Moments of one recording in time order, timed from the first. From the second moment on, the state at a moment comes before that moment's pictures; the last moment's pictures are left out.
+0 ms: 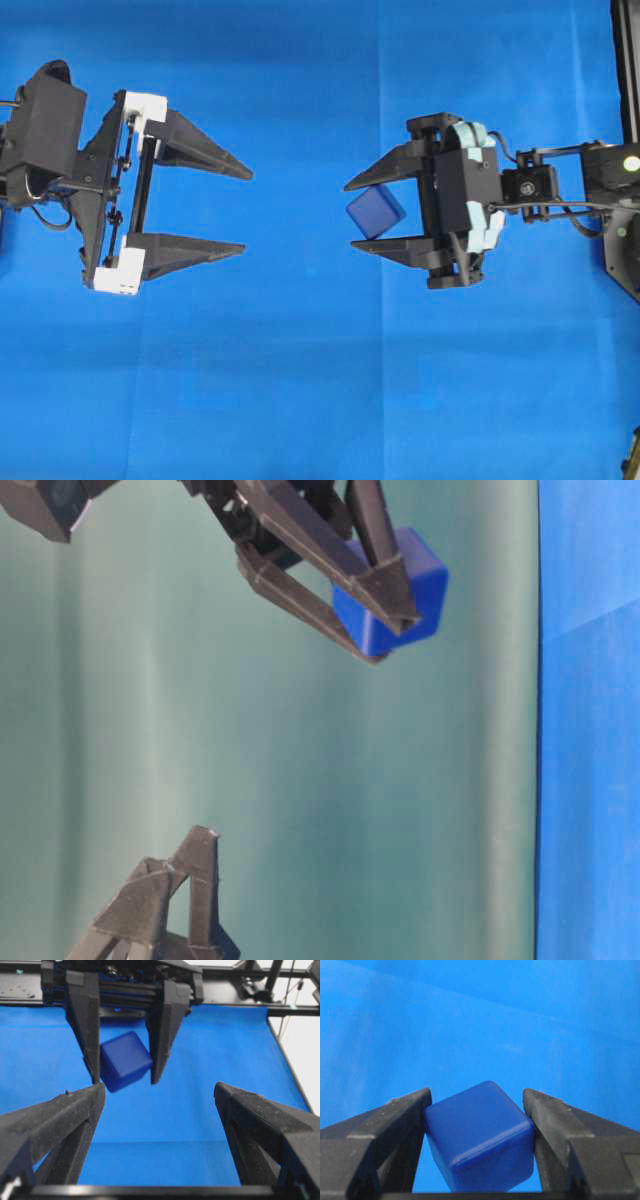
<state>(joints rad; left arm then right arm) -0.08 -0.46 0.78 0.01 -0.18 -0.06 0.04 -0.29 0.75 -0.14 -0.02 0.13</state>
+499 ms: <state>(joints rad) -0.08 -0.46 0.78 0.01 -0.18 -0.06 0.04 -0.02 0.72 -0.13 -0.20 0.15</state>
